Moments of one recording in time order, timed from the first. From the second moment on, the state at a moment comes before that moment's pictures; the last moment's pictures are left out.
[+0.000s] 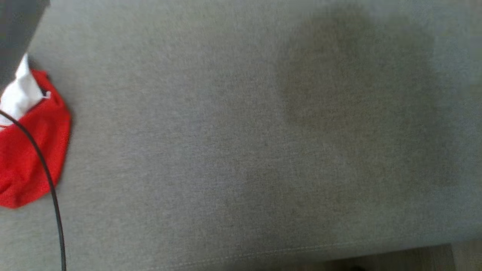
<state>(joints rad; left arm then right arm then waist) -1.47 0.43 -0.81 0.25 -0.50 -0.13 -0.26 -1.23 -0.36 0.09 0.49 0.44 0.13 -0.23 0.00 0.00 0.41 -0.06</state>
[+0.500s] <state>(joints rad) -0.97 0.40 -0.79 0.14 -0.37 -0.13 -0.26 -0.70 -0.29 0.03 0.29 0.44 0.13 -0.25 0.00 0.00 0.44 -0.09</state>
